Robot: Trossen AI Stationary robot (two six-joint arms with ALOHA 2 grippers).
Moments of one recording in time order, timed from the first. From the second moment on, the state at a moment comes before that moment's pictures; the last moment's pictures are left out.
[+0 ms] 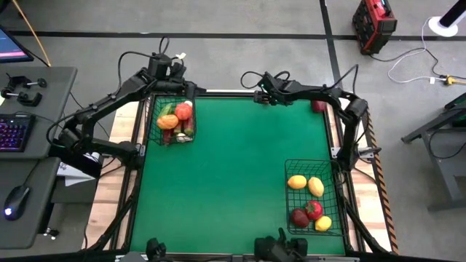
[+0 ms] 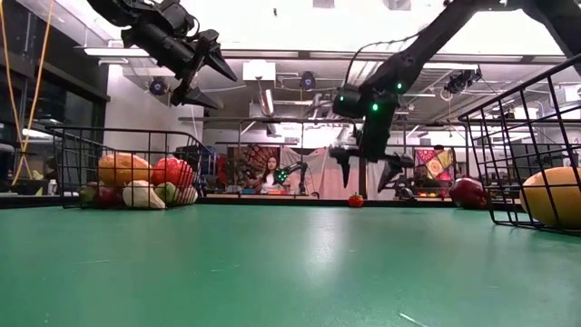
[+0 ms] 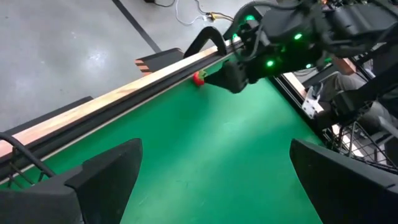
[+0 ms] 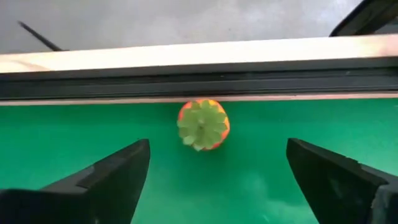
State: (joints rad) left arm 0.89 1.28 1.05 -0.37 0.44 -0.31; right arm -0.68 1.92 1.29 -0.49 0.28 0.84
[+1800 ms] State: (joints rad) left arm 0.88 1.28 1.05 -0.37 0.43 -0.31; right arm -0.32 1.51 1.29 -0.86 0.26 0.63
